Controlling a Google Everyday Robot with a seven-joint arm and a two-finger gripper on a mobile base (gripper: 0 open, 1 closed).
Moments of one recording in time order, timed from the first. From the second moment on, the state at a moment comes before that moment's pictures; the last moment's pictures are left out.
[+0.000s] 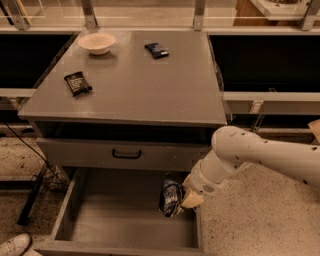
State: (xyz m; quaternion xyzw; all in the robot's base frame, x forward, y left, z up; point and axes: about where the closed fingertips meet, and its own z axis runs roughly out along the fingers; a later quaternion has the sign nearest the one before) arm 0.446 -0.088 0.588 -0.64 0.73 0.20 0.12
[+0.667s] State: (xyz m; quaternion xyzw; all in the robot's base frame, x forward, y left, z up) arm 0.440 -0.092 0.531 -0.63 0.74 0.24 0.09
